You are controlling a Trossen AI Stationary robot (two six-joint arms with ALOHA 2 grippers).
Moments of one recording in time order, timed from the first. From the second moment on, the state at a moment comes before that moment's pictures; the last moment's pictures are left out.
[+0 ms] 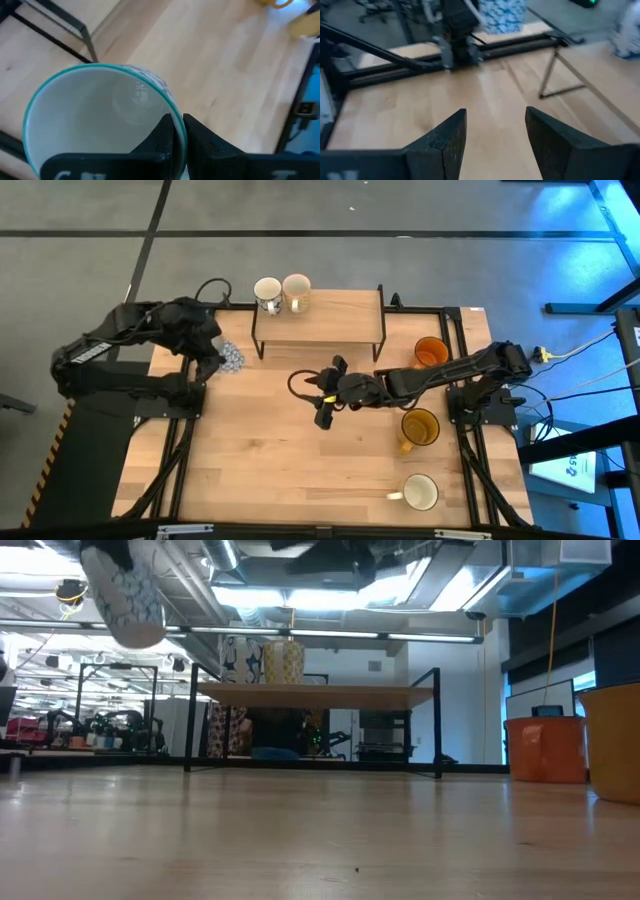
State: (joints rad) left arm 0.34 0.88 1.29 -1.38 0.13 -0.34; right arm 0.20 1.70 1.35 -0.09 0.36 0.25
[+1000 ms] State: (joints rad) left arm -0.01 1.30 1.34 -0.75 -0.12 -0.59; right arm 0.20 1.71 1.36 0.06 0.32 0.07
